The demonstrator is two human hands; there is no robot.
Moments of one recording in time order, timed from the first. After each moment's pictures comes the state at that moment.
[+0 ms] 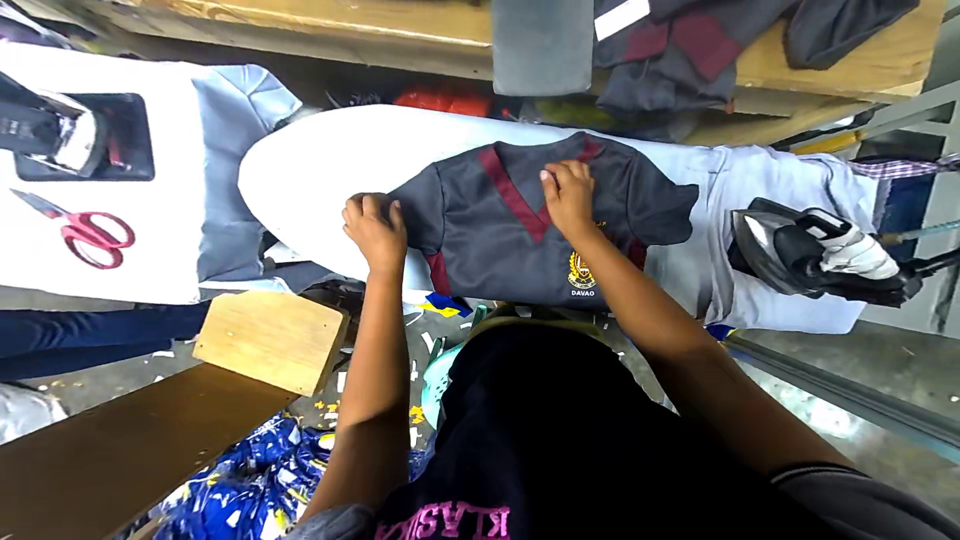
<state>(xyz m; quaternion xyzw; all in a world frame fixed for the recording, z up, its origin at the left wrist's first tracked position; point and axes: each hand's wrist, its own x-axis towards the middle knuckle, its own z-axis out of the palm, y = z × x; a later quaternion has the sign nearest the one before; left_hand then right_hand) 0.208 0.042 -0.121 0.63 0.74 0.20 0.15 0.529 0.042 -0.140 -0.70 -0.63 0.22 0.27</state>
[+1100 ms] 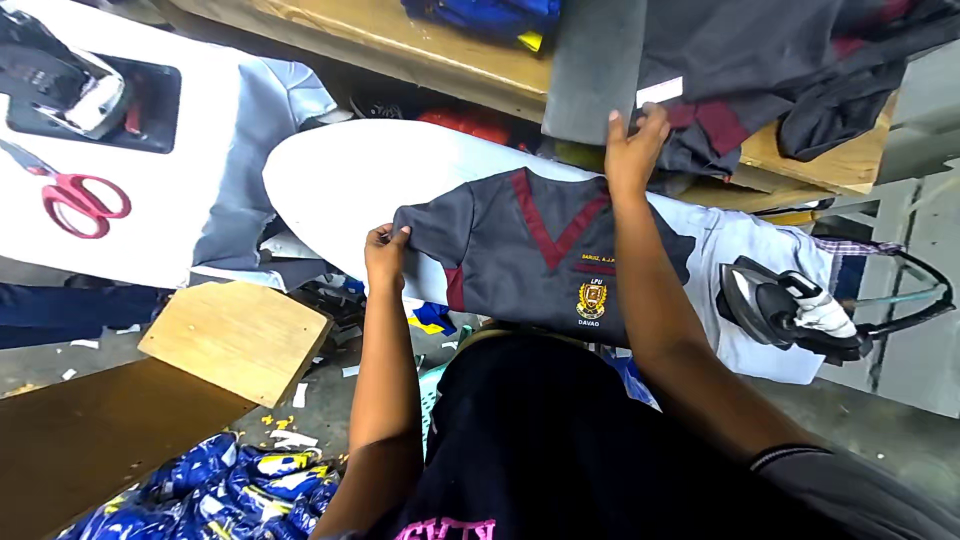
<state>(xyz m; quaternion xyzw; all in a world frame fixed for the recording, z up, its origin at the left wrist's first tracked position) 0.177 0.028 -0.136 0.26 0.75 0.38 0.47 0.532 0.138 -0.054 -0.78 -0.48 0.18 0.35</state>
